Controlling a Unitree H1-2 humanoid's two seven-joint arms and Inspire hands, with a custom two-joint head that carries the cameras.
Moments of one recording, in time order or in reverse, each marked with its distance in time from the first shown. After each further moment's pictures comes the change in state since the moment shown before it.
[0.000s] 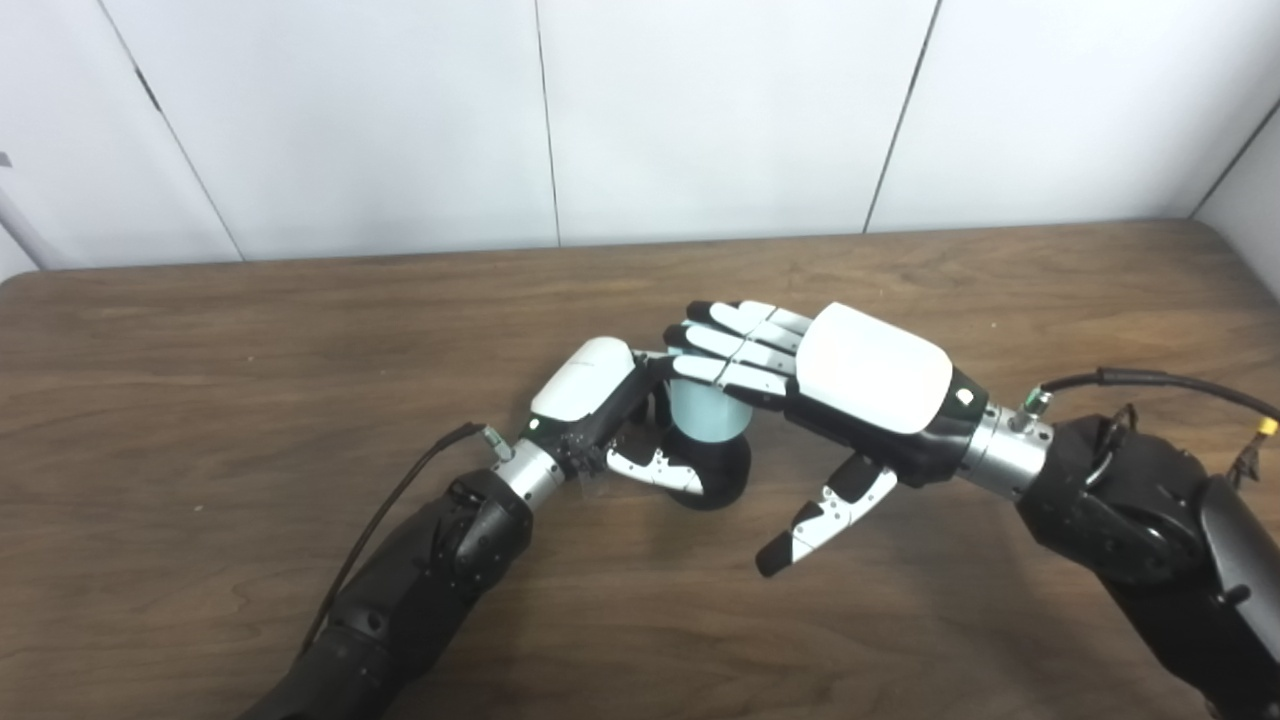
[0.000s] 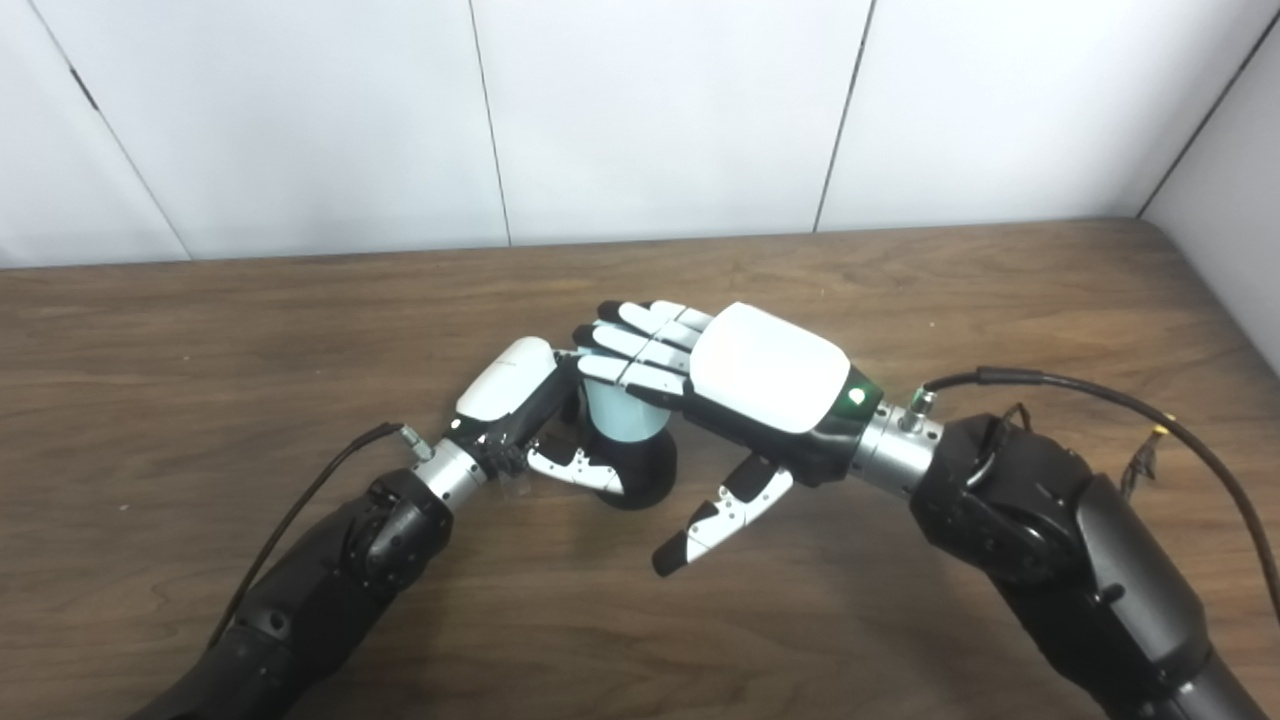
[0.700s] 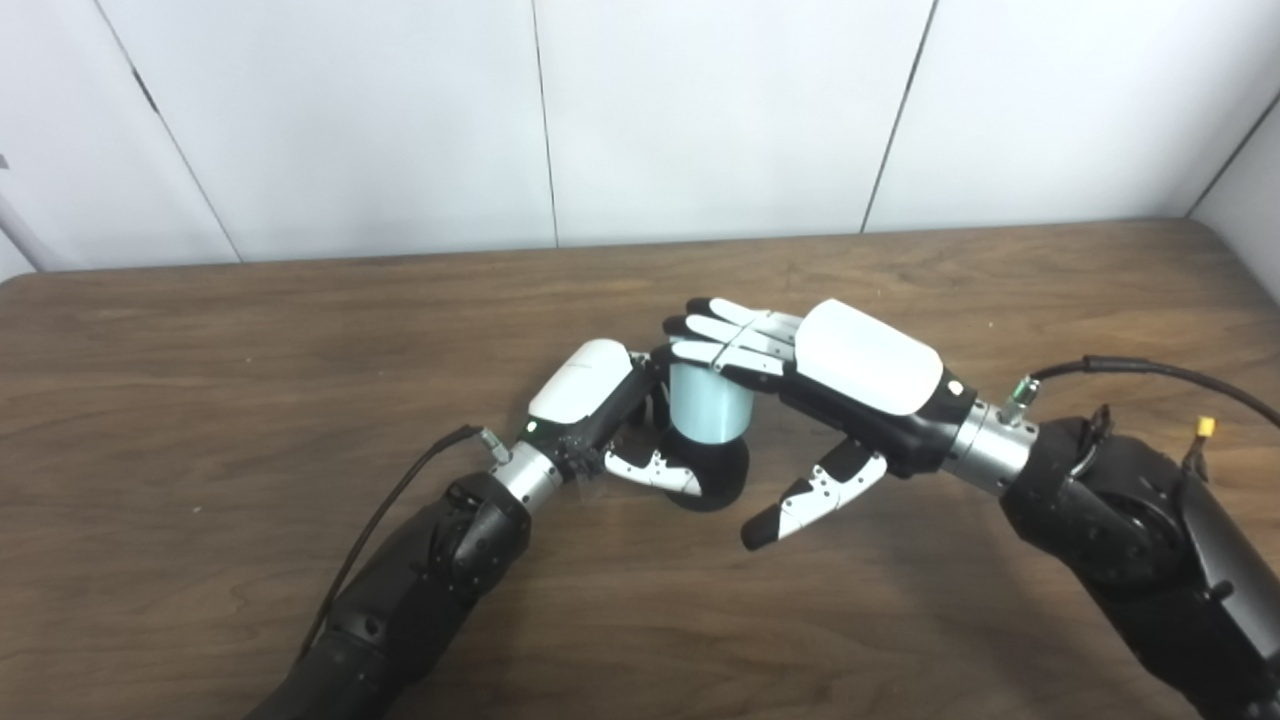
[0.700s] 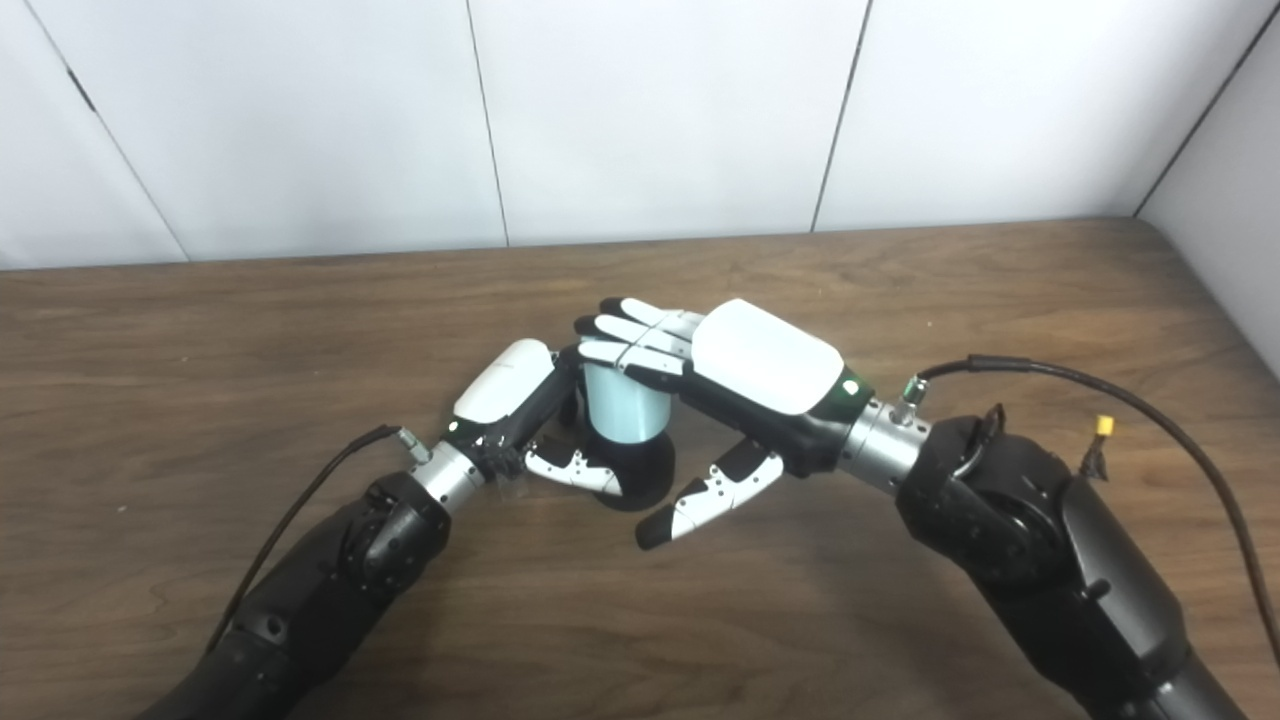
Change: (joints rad) left arm 0.013 0.003 0.009 -0.018 0.000 0.011 -0.009; right arm 0.009 0.025 0.010 0.032 0.116 0.155 0.000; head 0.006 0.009
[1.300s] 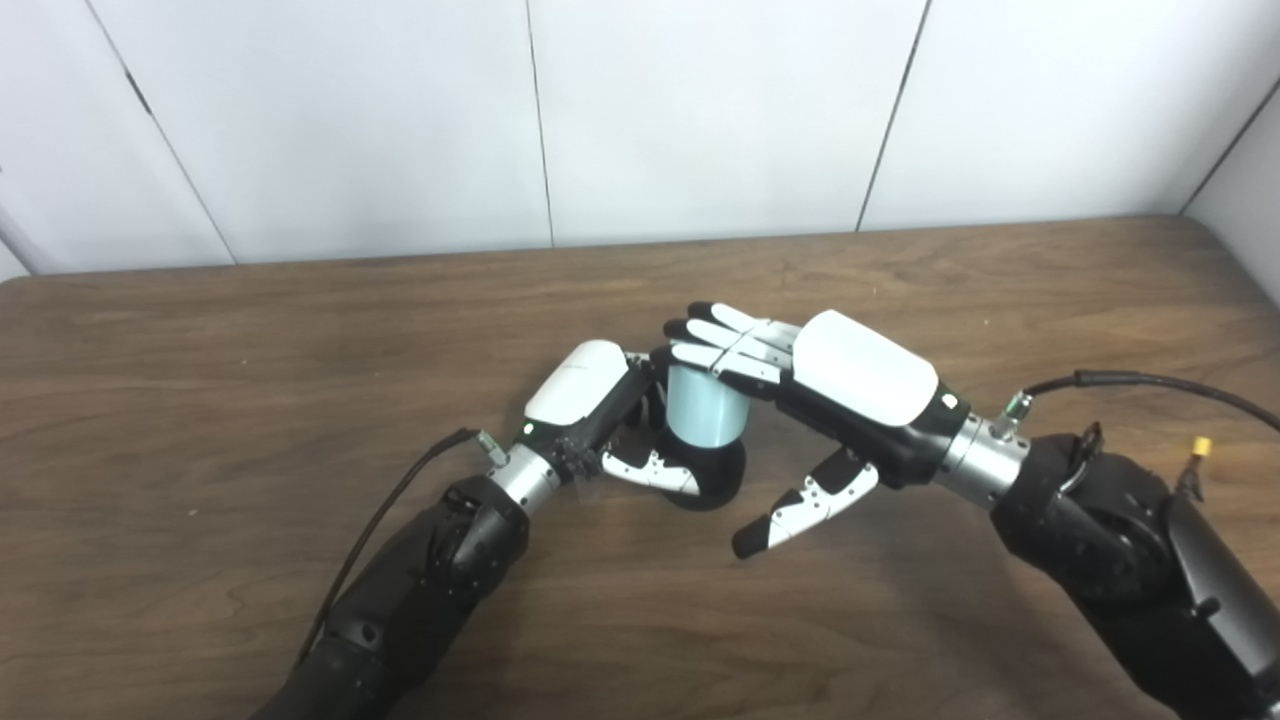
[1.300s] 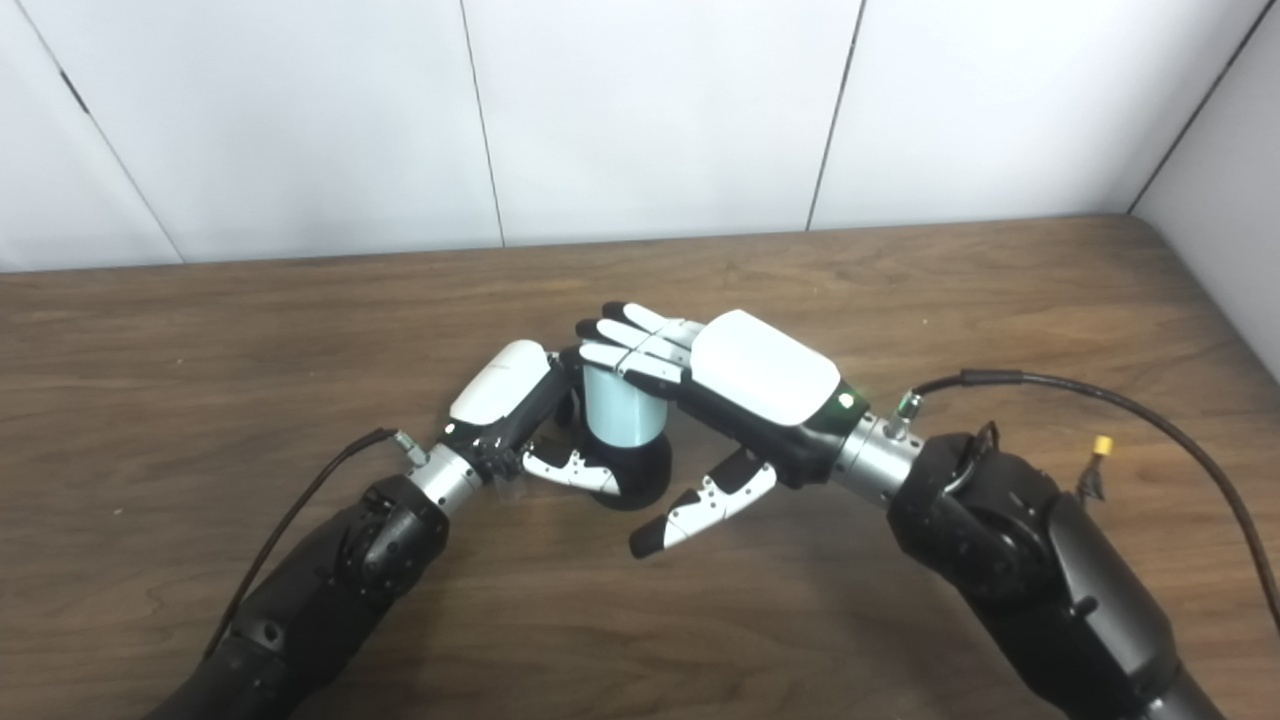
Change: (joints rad) left arm 0.014 0.005 0.002 -0.026 0.000 0.026 0.001; right arm 0.018 0.012 0.037 0.006 -0.093 -0.039 -0.063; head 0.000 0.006
